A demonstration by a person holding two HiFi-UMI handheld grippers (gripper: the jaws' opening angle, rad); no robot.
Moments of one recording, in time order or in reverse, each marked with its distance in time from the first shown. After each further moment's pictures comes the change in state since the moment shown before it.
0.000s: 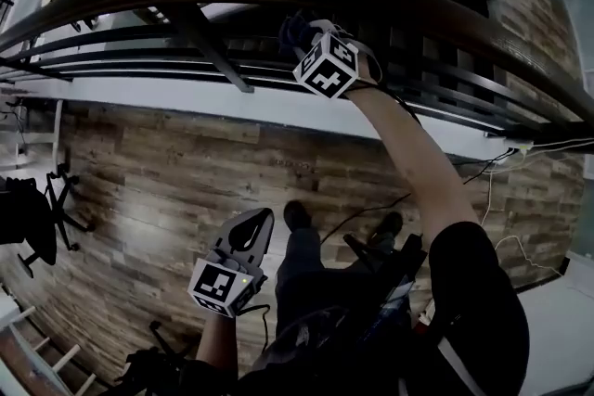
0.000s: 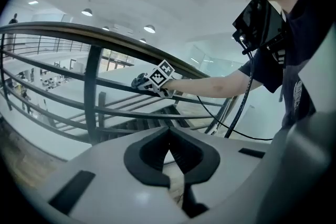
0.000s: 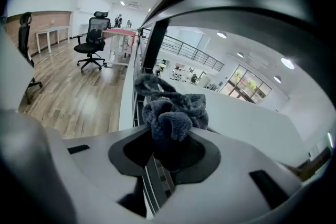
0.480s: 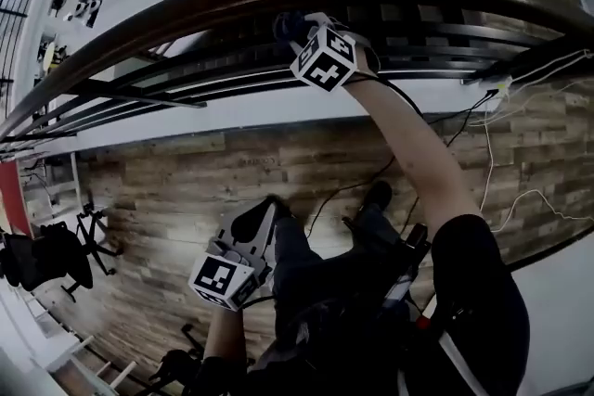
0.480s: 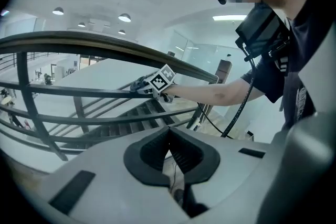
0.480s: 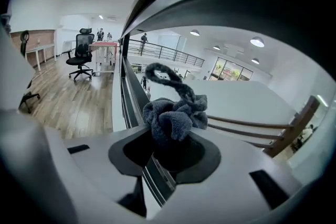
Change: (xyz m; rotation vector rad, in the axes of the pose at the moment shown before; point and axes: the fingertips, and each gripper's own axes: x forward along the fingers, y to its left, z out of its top) left arm 0.183 -0.280 0.004 0.142 0.128 -0.111; right arm -0.203 -0.117 -0.314 0.242 -0.055 -0.089
